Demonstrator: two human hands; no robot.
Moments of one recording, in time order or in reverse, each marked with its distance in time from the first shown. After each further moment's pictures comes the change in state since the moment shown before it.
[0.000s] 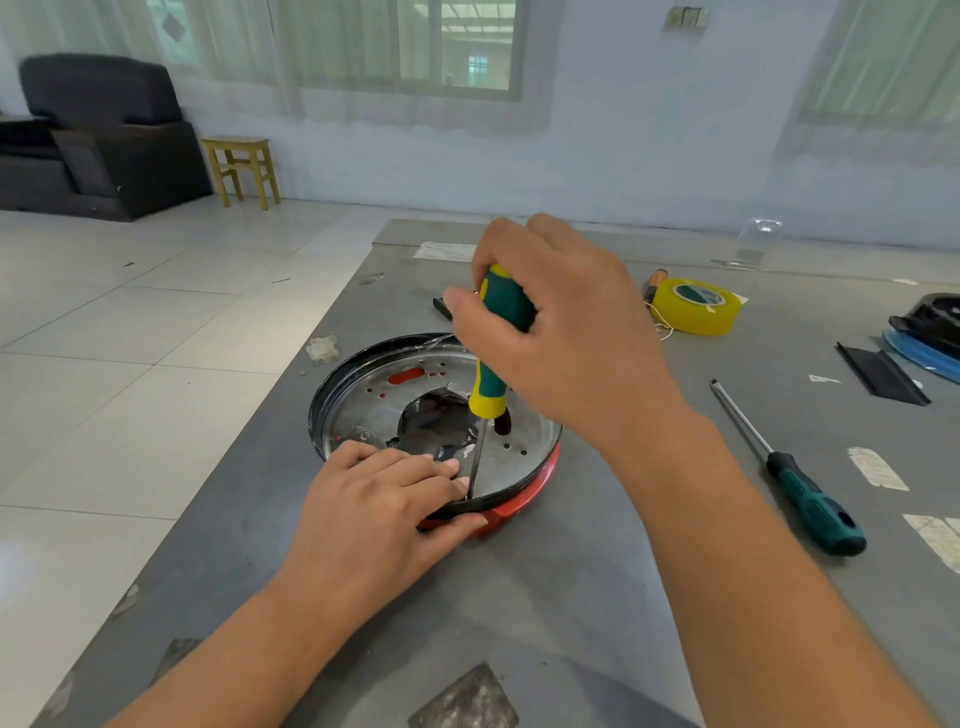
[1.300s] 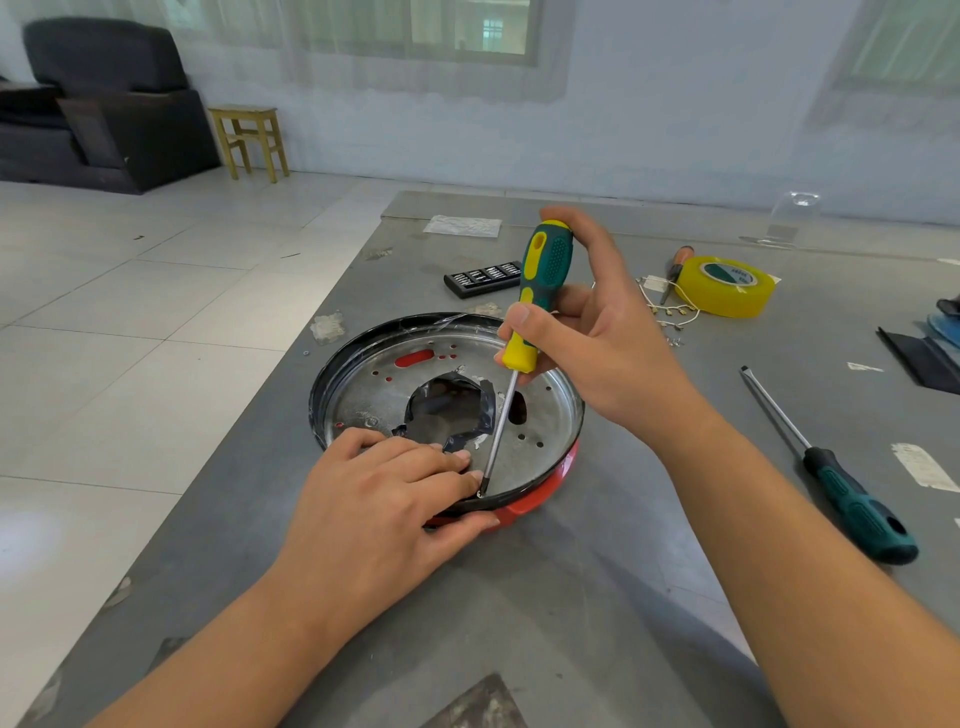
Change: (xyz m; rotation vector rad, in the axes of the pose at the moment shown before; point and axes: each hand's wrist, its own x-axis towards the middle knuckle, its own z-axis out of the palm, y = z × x) left_hand 0.000 -0.005 0.003 -0.013 -0.017 0.015; right_hand -0.016 0.070 0.040 0.917 -0.232 0.422
